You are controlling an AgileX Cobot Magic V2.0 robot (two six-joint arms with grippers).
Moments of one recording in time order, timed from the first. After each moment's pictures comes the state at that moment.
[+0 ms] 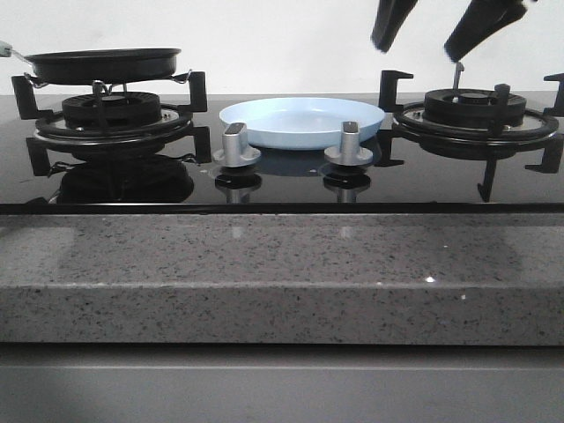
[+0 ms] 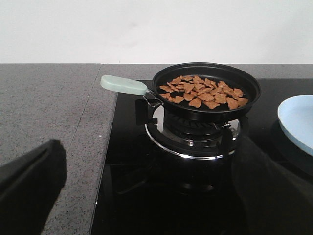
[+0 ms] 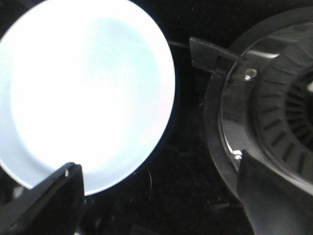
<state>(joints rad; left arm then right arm) -0.08 0.72 -0.57 -0.05 0.15 0.02 0.19 1.84 -1.76 0.26 0.99 -0.07</state>
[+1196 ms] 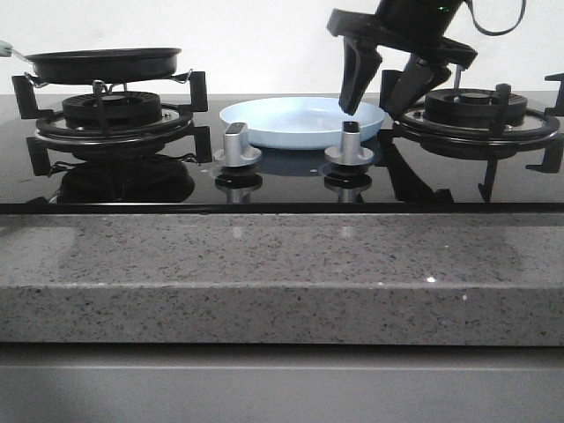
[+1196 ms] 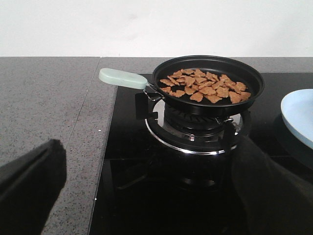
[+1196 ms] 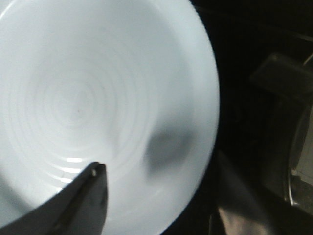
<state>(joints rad) -0.08 0.75 -0.57 -0.05 0.14 0.02 0.23 2.09 -1.99 0.30 1.11 -0.08</state>
